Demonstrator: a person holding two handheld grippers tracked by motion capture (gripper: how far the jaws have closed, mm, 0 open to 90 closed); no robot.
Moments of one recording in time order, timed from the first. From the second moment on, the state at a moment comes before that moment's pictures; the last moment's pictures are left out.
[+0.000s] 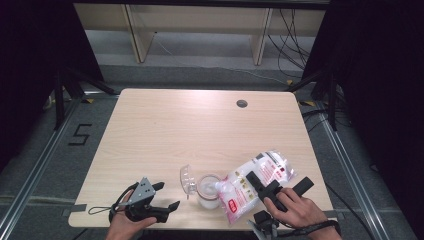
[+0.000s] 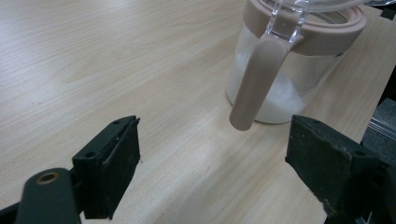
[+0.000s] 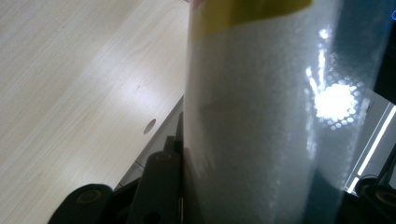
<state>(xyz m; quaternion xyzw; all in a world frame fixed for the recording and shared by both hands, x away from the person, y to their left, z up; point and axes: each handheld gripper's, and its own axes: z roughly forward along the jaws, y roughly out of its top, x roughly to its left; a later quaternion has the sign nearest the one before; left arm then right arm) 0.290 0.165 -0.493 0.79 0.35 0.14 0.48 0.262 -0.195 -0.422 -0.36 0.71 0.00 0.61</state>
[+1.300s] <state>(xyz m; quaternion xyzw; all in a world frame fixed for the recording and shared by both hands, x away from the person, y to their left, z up) 0.291 0.167 -0.492 0.80 0.33 0.14 0.48 0.262 -0.197 -0.425 -0.36 0.71 0.00 0.60</state>
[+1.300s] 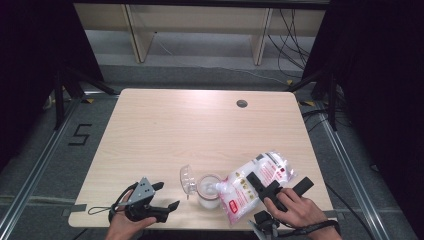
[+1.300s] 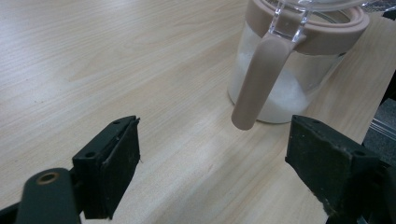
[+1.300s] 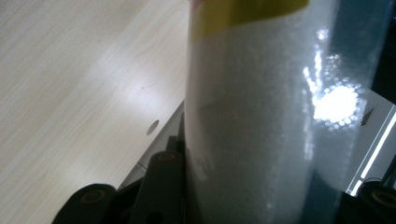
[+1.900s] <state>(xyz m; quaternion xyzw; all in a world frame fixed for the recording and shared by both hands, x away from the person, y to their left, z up) 0.291 0.168 -0.492 0.80 0.34 0.14 0.48 0.262 -0.198 -0.422 -0.36 0.72 0.00 0.60</state>
